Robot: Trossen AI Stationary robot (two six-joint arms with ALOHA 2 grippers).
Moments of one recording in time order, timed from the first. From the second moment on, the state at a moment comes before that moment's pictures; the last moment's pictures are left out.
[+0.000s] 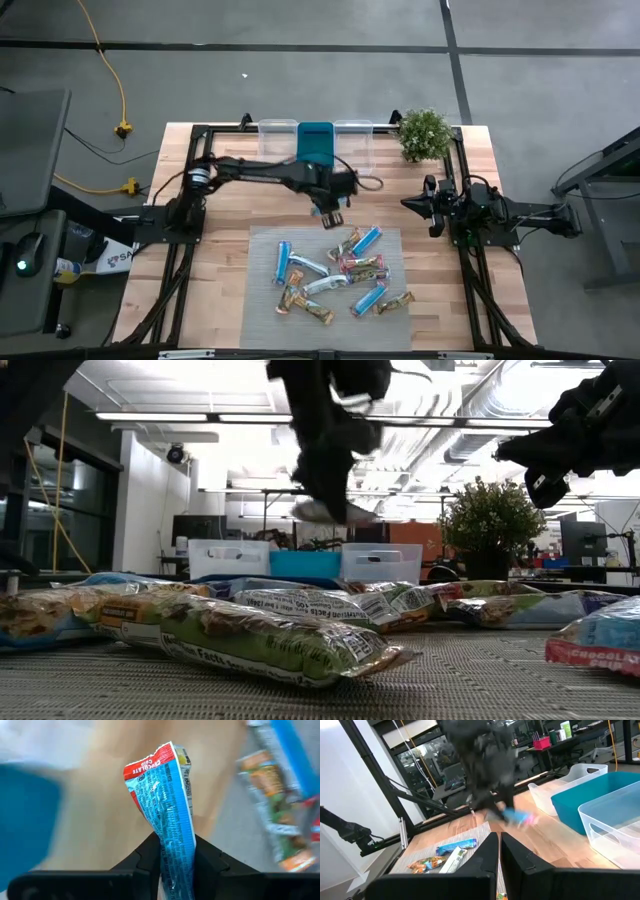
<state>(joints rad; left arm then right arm) 0.08 2.04 1.82 -1.00 -0.14 -0.21 -0.07 0.01 0.01 0.03 0.00 0.39</state>
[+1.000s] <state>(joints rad) 0.59 1.79 1.82 -1.32 -0.43 -0.30 -0.07 0.03 0.01 0.03 0.00 0.39</state>
